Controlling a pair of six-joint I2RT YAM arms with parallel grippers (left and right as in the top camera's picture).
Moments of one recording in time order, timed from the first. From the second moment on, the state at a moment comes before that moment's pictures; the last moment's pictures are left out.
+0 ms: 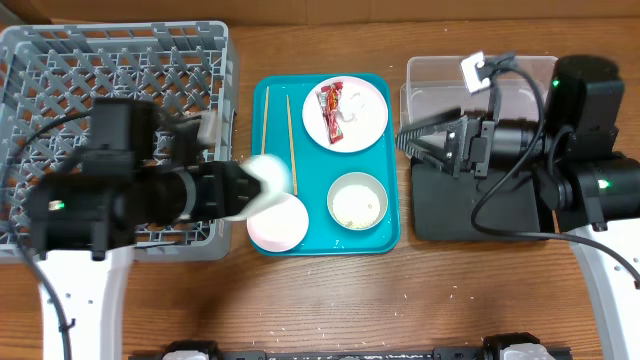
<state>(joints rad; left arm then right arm) 0.00 1.25 1.59 -1.51 0.45 -0.24 0.10 1.25 1.36 -0.70 -1.23 0.39</state>
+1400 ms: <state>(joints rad) 0.37 1.42 1.71 -1.45 0.40 -0.11 0.40 1.37 1.41 -1.12 -0.40 0.22</state>
